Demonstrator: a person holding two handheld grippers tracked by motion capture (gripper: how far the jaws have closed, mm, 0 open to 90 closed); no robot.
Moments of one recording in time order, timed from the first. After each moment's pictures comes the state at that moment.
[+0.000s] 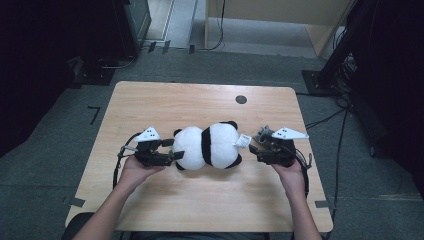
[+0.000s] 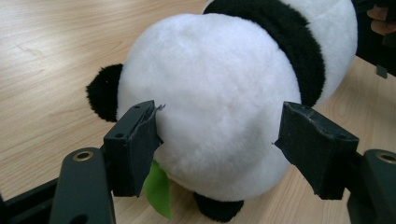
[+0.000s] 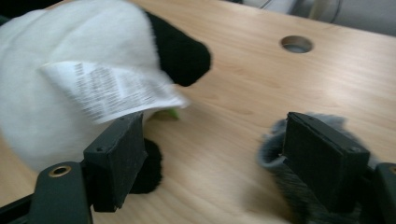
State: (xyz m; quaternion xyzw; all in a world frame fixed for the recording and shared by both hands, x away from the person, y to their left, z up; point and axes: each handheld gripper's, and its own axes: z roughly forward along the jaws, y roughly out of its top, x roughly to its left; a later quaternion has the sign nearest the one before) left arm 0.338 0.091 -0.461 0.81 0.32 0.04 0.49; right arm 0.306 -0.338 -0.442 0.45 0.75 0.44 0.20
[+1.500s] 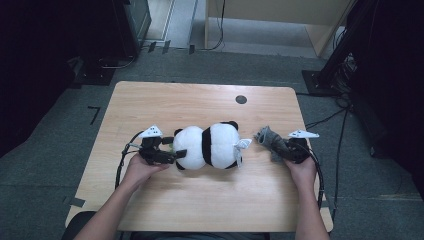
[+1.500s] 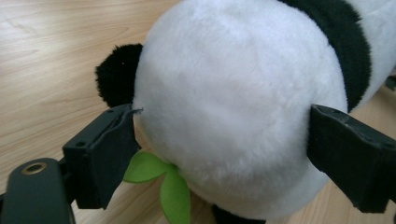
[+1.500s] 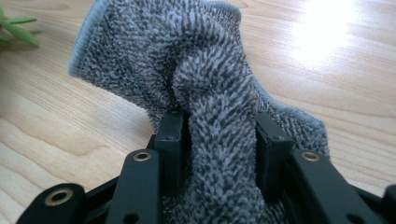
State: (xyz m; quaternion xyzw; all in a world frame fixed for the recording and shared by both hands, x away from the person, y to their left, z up) left arm 0.359 0.086 -0.488 0.79 0.33 0.01 0.51; right arm 0.343 -0.411 -0.514 0.52 0.75 0.37 0.18
